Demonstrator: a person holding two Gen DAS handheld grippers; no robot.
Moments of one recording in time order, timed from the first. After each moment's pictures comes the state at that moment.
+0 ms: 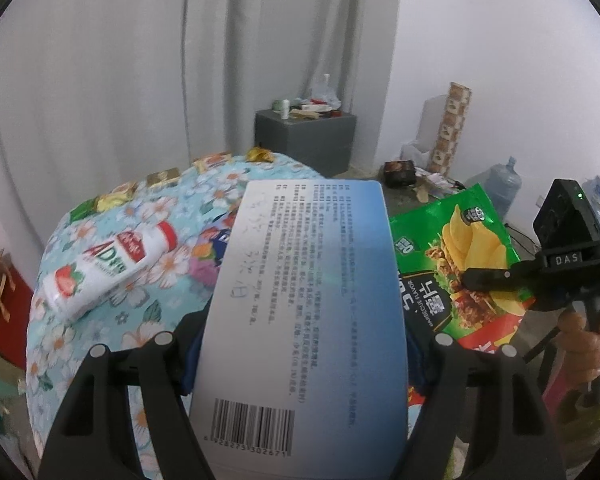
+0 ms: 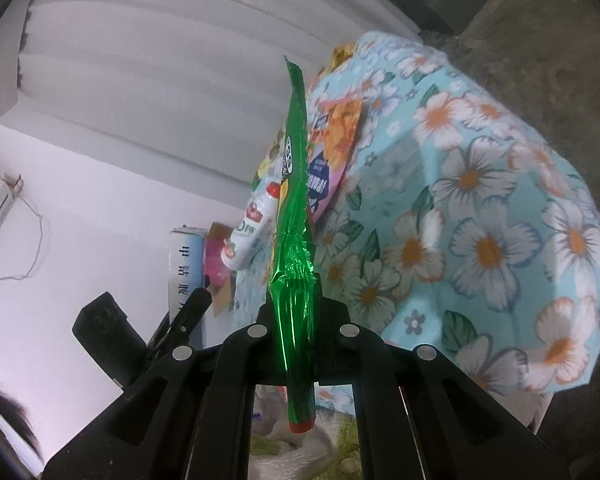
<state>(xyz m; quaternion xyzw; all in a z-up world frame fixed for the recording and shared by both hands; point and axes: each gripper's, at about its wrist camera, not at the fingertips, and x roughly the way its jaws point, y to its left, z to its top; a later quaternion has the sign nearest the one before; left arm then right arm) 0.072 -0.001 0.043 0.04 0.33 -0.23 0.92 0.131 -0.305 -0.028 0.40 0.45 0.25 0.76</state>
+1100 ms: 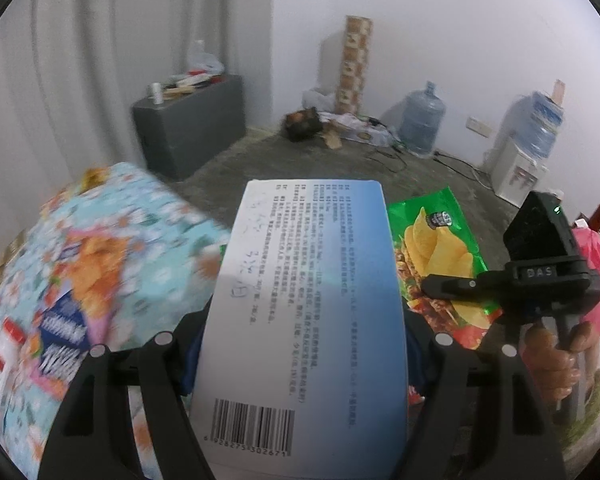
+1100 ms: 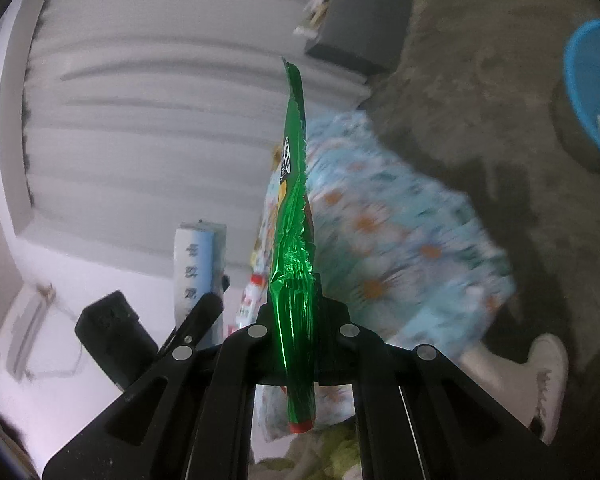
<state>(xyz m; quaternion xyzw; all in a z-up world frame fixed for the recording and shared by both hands) 0.109 -0.220 0.025 0.14 0.38 -0.38 0.83 0.050 -0.470 -0.063 0.55 0.35 0.17 0.74</state>
